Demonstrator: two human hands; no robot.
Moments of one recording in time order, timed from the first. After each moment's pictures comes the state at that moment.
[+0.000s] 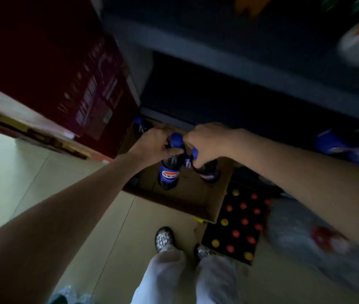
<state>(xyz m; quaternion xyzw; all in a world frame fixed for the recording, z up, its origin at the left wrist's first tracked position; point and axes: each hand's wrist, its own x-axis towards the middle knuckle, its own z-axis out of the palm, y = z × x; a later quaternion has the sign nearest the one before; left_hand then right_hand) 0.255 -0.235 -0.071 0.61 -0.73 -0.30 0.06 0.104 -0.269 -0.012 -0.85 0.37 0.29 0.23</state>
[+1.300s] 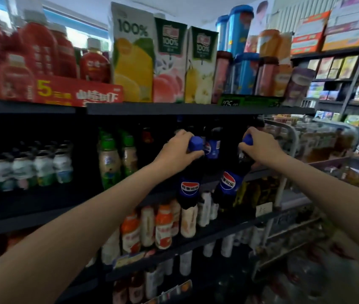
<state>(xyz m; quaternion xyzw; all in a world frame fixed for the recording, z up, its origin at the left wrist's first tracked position) -0.606 -0.043 0.487 0.21 -0.91 -0.18 0.32 -0.784 0.079 0.510 -0.43 0.86 -0.27 -0.09</state>
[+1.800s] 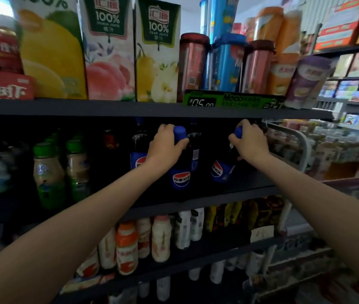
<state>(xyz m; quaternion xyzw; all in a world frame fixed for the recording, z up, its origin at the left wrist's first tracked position) -0.774 -0.064 0.492 0.36 -0.83 -0.17 0.40 -0.954 0.023 0.509 -0.45 0.81 -0.36 -0.08</state>
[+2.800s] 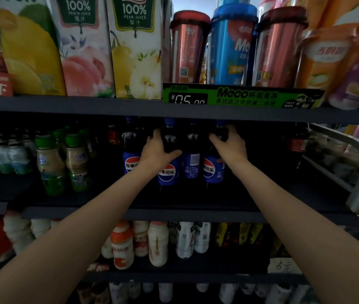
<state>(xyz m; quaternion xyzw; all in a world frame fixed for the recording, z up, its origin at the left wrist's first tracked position) -0.839 -0.102 0.471 0.52 -0.73 -0.22 0.37 -1.019 -0.072 0.475 -0.52 0.67 -0.52 0.12</state>
